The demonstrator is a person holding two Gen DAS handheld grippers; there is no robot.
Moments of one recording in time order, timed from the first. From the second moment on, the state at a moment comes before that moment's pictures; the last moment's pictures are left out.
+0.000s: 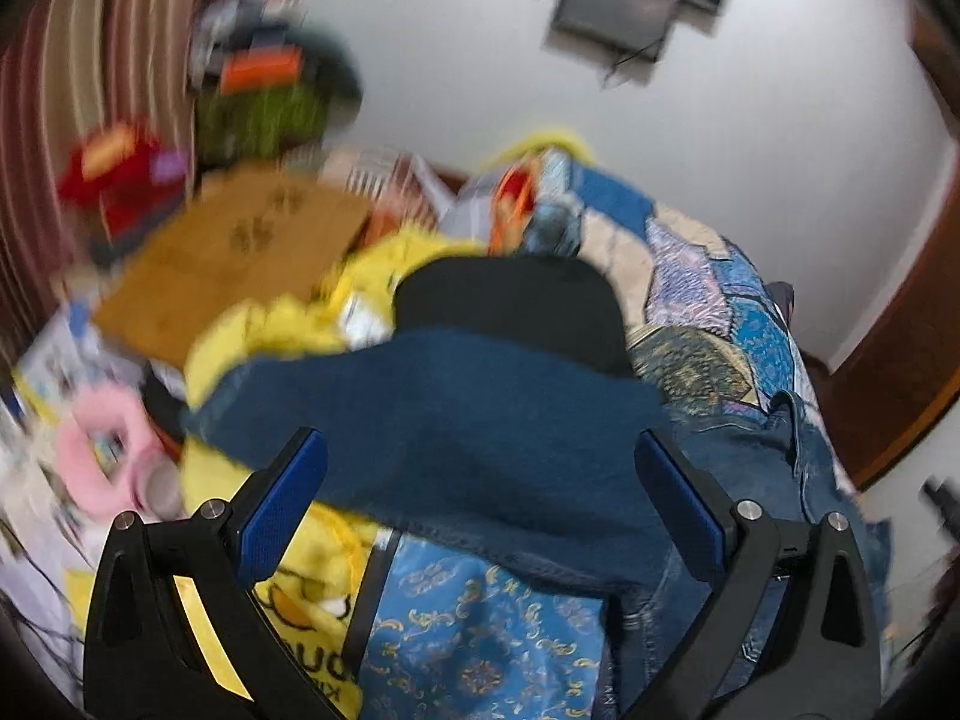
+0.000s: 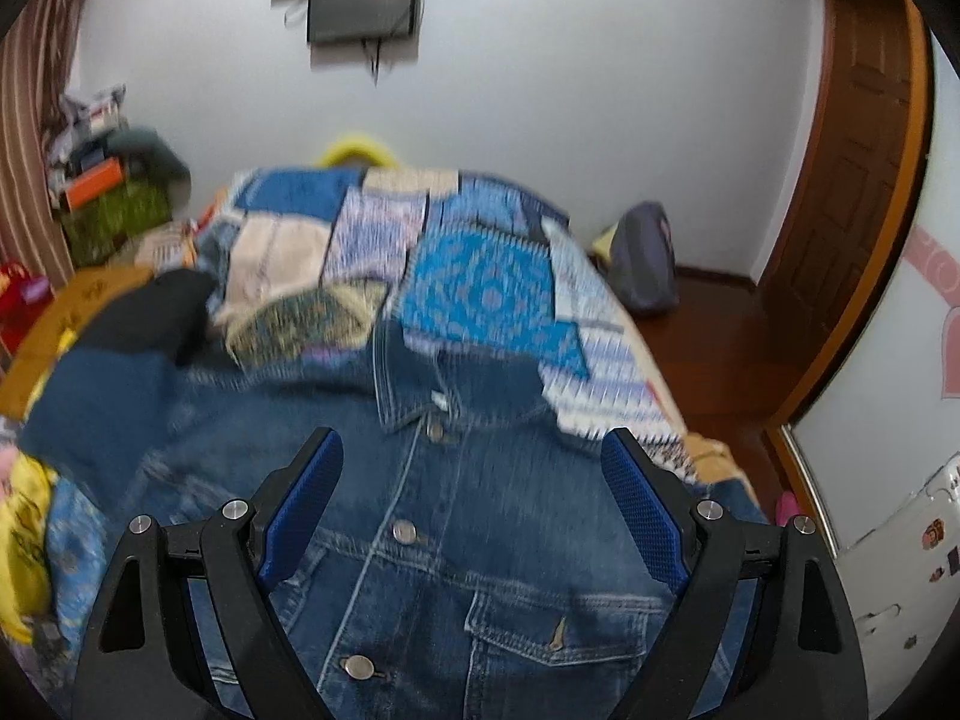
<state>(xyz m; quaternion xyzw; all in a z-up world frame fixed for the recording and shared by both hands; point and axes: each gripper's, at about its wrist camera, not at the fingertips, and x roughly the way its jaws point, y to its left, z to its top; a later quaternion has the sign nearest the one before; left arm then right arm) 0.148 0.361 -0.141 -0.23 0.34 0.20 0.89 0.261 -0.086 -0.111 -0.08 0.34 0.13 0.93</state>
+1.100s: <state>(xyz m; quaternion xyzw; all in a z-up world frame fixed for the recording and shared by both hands) 0.137 0.522 -0.259 -0.43 0.30 0.28 0.80 0.282 -0.073 -0.143 -0.11 0.40 0.10 0.90</state>
